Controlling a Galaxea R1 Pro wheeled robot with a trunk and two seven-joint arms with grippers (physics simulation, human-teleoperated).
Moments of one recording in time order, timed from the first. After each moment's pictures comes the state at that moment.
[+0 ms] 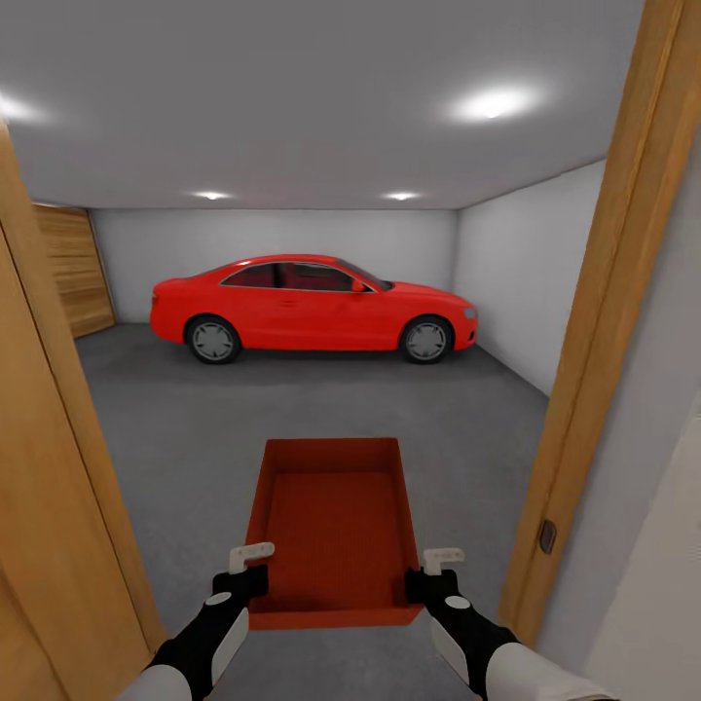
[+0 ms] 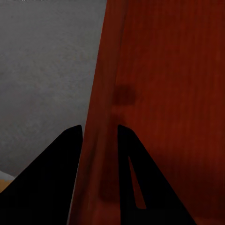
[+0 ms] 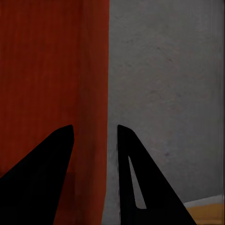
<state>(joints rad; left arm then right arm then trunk) -0.55 -0.08 0.04 -0.41 0.08 0.02 0.18 -0.65 0.12 0.11 -0.16 -0.05 -0.13 -0.09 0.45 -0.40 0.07</state>
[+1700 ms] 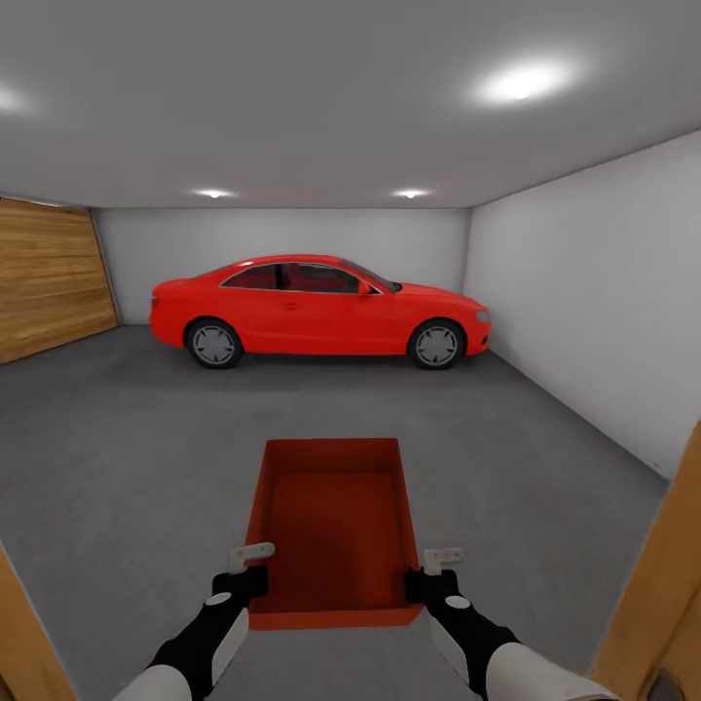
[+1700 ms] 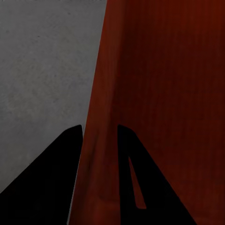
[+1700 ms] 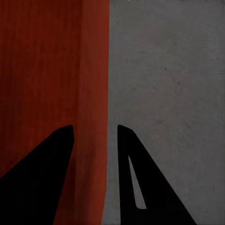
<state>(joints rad) -0.55 -0.08 0.04 -0.41 0.08 0.02 0.18 -0.65 0.12 0.10 -0.16 -0.05 -0.12 -0.09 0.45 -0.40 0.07</state>
